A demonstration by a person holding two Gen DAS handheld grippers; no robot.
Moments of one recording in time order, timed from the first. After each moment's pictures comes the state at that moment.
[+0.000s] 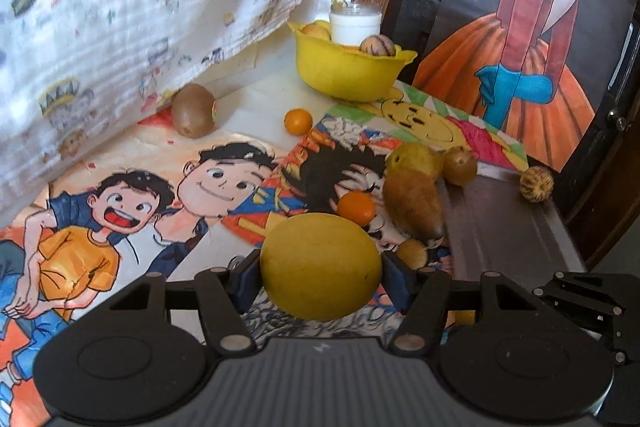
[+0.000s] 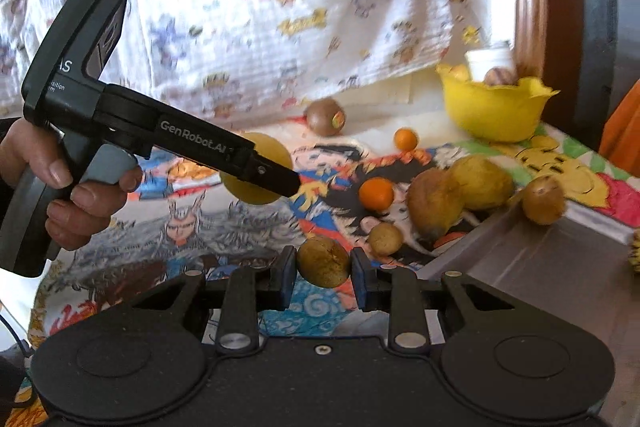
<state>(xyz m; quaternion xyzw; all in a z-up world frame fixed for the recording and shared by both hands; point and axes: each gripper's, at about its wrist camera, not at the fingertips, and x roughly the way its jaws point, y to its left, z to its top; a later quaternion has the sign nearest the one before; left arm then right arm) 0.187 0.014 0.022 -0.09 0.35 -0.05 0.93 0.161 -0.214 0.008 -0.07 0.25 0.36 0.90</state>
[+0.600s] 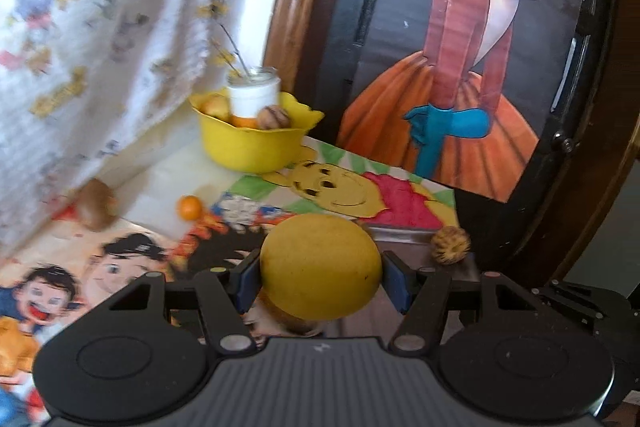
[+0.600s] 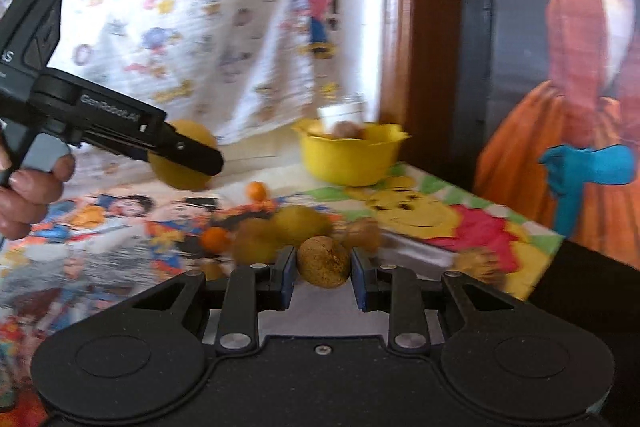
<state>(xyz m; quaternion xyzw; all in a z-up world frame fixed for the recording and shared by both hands) 0.217 -0.072 0.077 -0.08 0.29 -0.12 0.95 0.181 -0.327 0.031 -0.07 0.18 0.22 0.96</state>
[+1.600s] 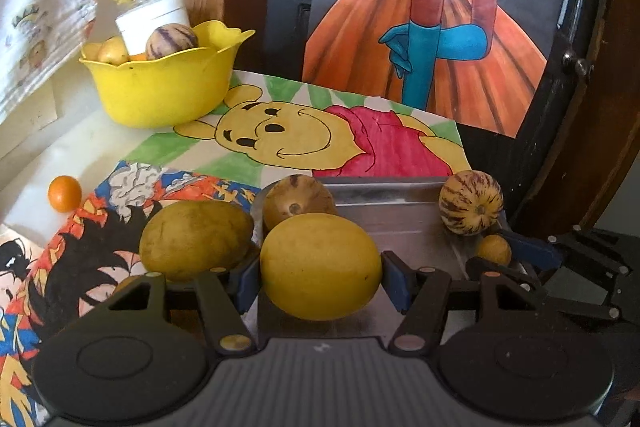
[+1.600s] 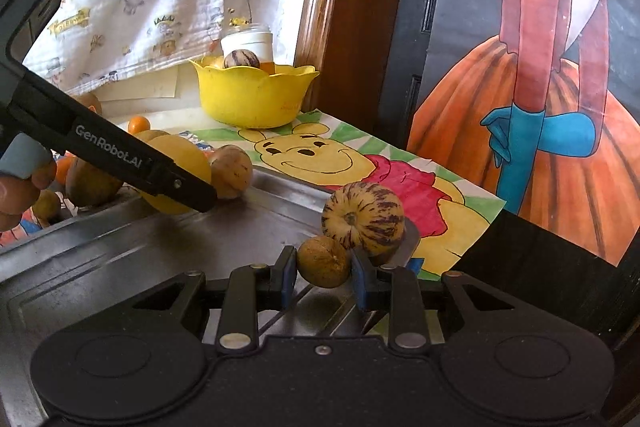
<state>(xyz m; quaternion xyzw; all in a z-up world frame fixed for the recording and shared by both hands) 0.320 -0.166 -0.011 -0.01 0.35 -0.15 0.93 0.261 -0.368 -0.038 -0.11 0.21 0.15 0.96</state>
